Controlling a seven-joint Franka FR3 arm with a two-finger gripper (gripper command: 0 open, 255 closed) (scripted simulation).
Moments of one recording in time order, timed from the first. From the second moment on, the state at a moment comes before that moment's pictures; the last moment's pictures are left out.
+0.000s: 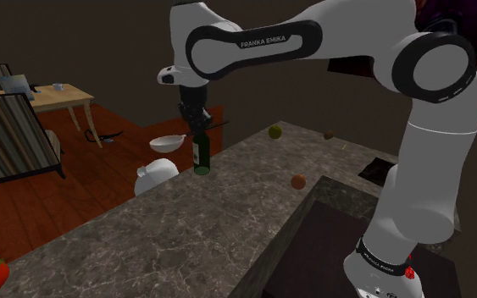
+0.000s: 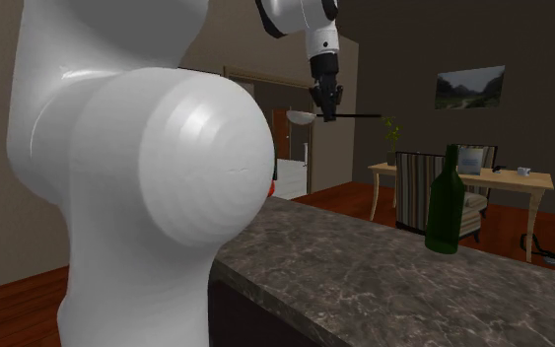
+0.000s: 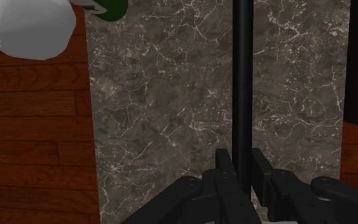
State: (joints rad) arm 0.13 0.14 0.22 -1.62 -0.18 1.80 -1.12
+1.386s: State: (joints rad) arm -0.09 0.19 0.06 -1.61 -0.13 1.90 -1.52
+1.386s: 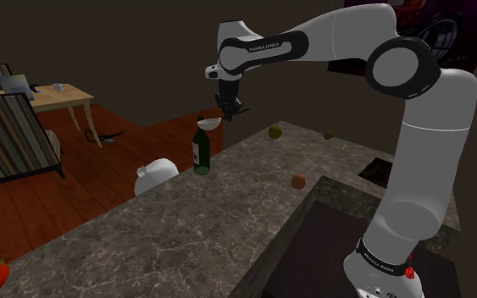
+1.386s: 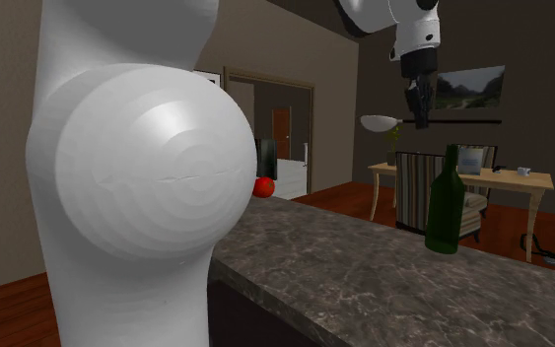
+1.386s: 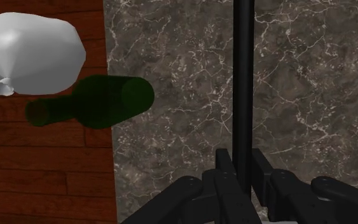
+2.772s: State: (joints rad) arm -0.10 0.24 0.05 -1.82 -0.15 2.16 -1.49
